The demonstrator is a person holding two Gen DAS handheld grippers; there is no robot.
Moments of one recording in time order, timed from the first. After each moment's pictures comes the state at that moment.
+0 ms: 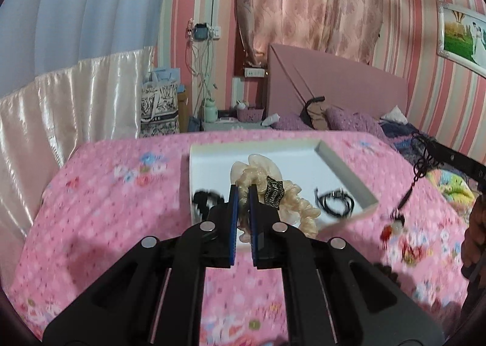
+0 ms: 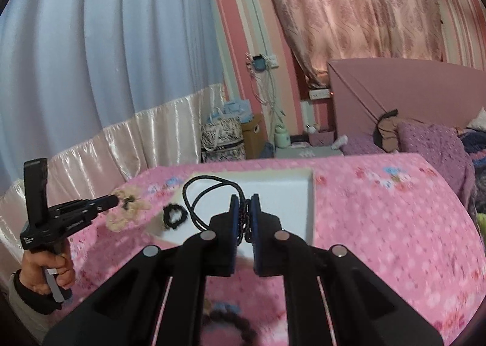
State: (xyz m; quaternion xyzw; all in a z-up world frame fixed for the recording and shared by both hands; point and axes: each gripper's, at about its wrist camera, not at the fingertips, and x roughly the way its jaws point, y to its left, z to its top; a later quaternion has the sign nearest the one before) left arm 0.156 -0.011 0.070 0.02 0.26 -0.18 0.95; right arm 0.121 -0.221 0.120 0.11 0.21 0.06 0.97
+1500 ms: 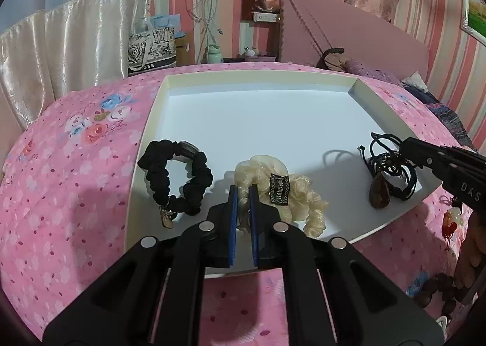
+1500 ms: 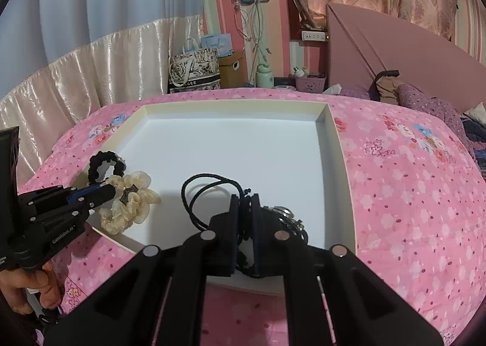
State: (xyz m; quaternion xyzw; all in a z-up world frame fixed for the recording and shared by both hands) left arm 0.248 -0.068 -0.040 0.04 0.37 -0.15 0.92; right arm 0.234 -0.191 0.004 0.06 0.35 0.01 0.93
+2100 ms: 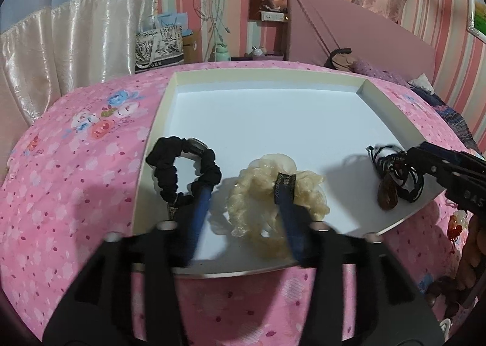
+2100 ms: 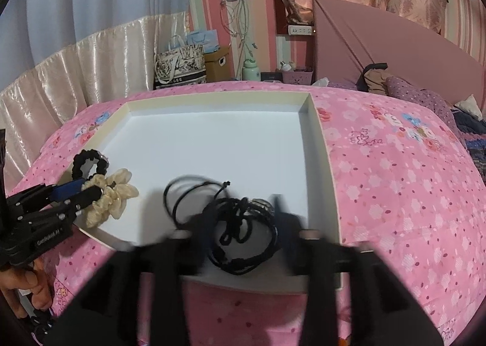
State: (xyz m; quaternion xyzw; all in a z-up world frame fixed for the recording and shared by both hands) left arm 0.250 -0.068 -0.041 0.04 0.36 -0.13 0.92; right arm 0.233 -0.201 -0.001 0.07 0.36 -0.02 0.93
